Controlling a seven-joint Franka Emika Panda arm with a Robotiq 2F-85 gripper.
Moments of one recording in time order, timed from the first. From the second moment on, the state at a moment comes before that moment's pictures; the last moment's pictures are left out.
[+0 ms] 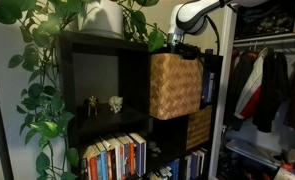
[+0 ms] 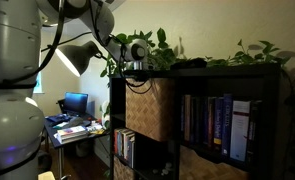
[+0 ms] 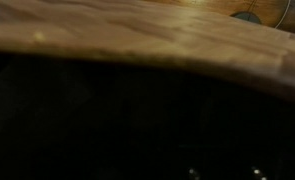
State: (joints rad) arm 0.12 0.06 0.15 -1.86 0.00 2.08 0.17
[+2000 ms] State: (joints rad) arm 0.08 -0.13 0.10 -1.66 -0.04 1.83 0.25
